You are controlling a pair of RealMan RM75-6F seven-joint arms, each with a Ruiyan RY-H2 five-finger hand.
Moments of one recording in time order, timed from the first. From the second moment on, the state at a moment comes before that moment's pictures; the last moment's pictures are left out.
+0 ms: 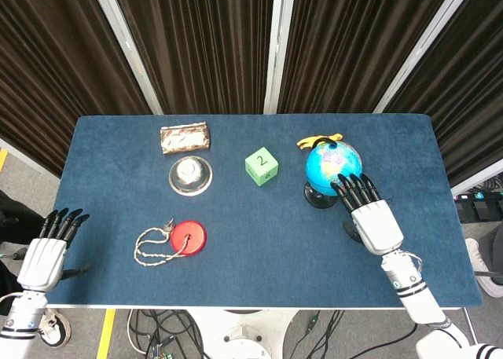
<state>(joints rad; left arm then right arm) -0.12 -1.29 0.00 -1.43 1.58 1.50 -0.04 0.40 -1.32 0.14 -1.58 -1.59 1.26 -0.28</state>
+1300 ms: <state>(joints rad) -0.12 -1.29 0.00 -1.44 1.58 1.50 -0.03 0.37 -1.34 0.13 -1.51 -1.57 1.37 -0.19</state>
